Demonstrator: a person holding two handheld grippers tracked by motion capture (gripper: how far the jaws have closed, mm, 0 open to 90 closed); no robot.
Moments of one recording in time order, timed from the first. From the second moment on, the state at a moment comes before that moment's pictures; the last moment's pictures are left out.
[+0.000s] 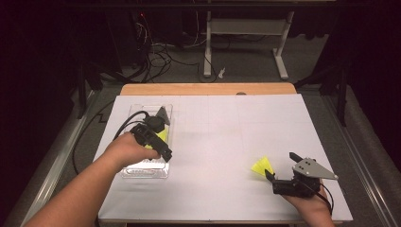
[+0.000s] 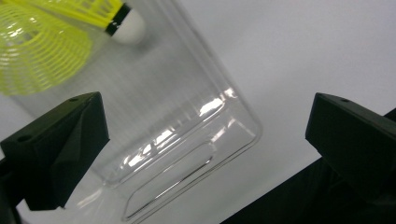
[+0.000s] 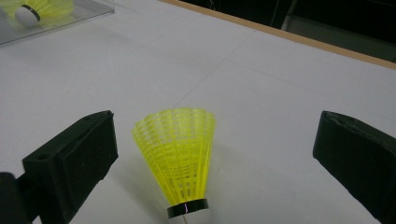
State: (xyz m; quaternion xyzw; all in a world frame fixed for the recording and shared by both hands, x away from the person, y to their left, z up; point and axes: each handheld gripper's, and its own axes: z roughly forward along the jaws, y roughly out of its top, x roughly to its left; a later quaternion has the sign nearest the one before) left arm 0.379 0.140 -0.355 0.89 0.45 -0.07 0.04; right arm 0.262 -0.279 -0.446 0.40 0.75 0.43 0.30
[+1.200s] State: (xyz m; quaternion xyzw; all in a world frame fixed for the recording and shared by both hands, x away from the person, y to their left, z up) left arm 0.377 0.112 -0.354 0.90 0.42 -0.08 0.06; right arm 0.262 -0.281 -0.455 0.40 0.77 0.42 0.28
